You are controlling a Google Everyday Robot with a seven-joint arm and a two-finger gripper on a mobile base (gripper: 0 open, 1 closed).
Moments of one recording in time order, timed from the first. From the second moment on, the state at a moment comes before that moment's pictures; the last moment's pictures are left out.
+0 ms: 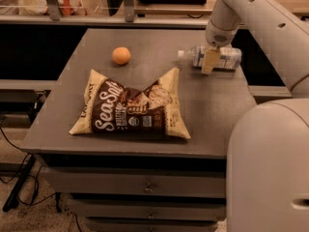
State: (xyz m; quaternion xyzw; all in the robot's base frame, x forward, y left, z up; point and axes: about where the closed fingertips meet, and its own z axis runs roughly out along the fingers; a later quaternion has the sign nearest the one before) arm 0.732 -0.210 0.845 -0.60 0.79 -0.07 0.14
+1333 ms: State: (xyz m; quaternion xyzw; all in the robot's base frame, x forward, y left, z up) arm 0.721 -0.171 0.916 -0.62 0.75 -0.04 0.22
